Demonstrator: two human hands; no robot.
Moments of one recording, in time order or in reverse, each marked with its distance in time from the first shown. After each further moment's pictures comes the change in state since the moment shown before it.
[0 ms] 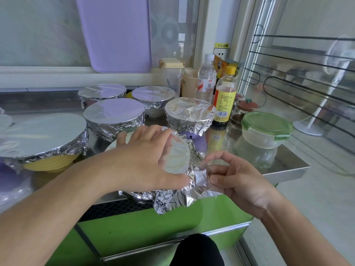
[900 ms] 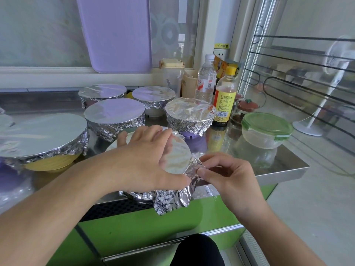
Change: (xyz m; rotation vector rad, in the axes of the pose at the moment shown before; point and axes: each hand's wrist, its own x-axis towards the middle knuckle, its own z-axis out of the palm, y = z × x) left_hand 0.001 0.001 0.001 0.013 -0.004 -0.018; right_hand -0.001 0.015 0.032 -0.403 0.338 -0.359
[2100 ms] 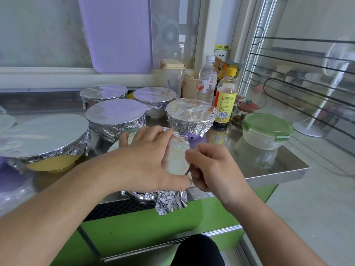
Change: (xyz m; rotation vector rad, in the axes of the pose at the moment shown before) left_hand 0.000 0.001 0.001 0.014 0.006 -0.014; right_hand 0.012 -0.046 0.034 0.001 -0.160 0.168
